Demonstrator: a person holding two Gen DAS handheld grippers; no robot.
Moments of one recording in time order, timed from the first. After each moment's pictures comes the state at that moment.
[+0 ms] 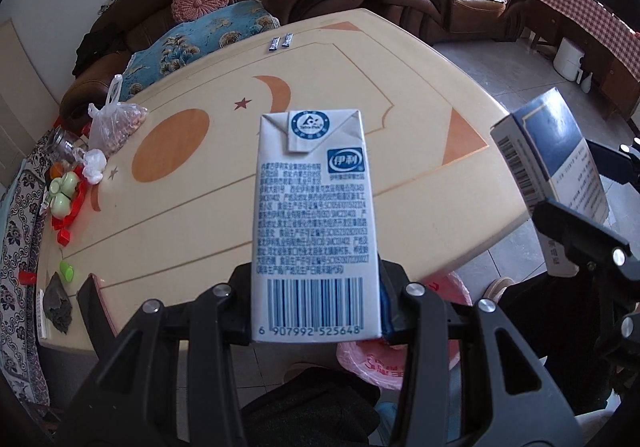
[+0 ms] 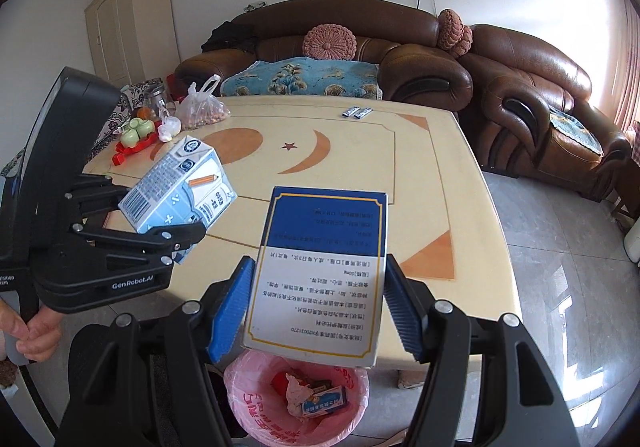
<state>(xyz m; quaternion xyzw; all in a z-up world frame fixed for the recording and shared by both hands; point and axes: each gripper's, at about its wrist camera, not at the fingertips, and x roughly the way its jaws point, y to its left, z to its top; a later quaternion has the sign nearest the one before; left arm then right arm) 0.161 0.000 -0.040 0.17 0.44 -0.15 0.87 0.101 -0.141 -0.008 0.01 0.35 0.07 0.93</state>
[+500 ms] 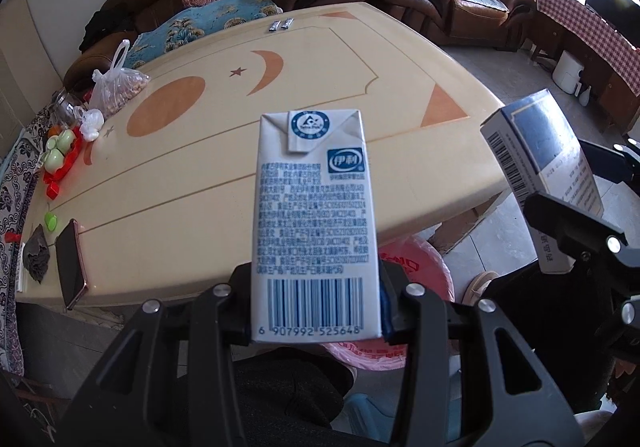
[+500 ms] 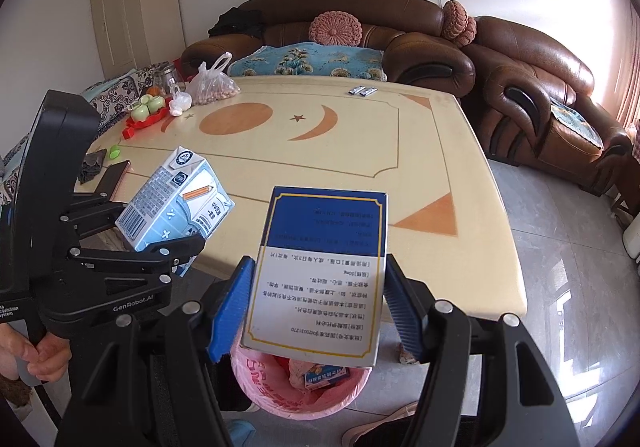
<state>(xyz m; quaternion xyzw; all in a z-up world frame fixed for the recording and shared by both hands) 0.106 0.010 -0.078 0.13 0.45 -0.15 0.87 0.060 -0.133 -0.039 0.00 0.38 0.08 0.92</state>
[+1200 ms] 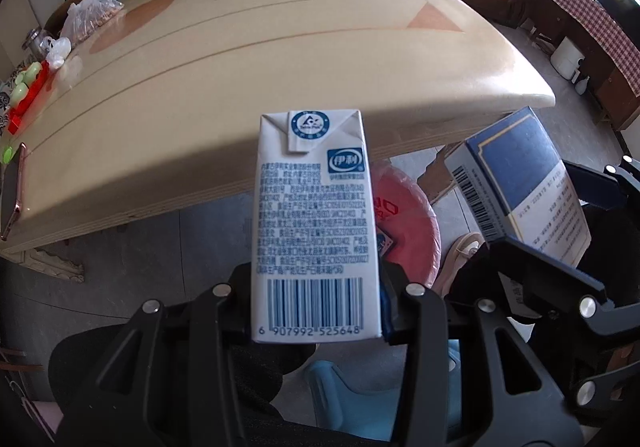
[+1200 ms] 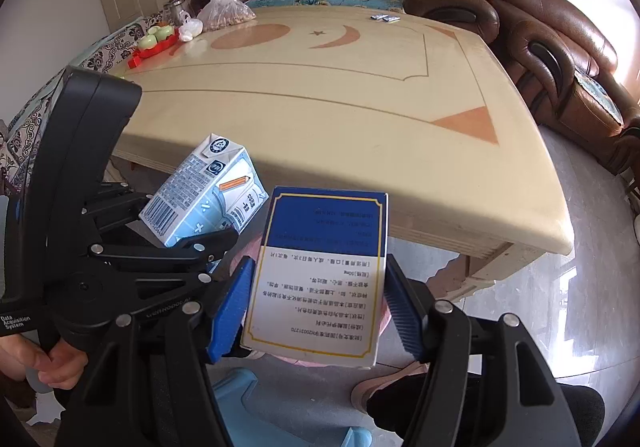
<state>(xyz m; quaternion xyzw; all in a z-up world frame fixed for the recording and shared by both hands) 0.085 0.003 -0.179 0.10 0.53 -0.16 0.83 0.038 -0.119 -0.137 -0.02 0.47 0.10 0.88</state>
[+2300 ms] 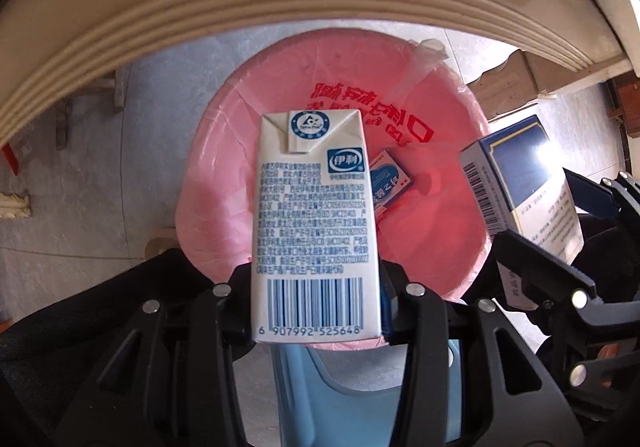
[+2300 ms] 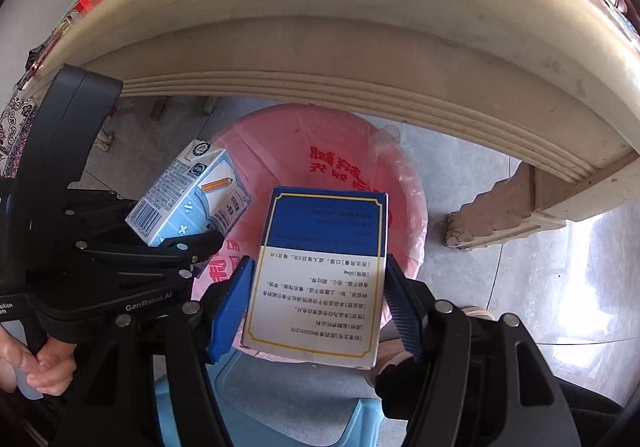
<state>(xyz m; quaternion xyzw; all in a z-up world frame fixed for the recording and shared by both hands) 0.138 -0.004 -0.345 0.05 0.68 -0.15 0.71 0.104 -0.145 -0.306 0.01 0.60 0.12 0.79</state>
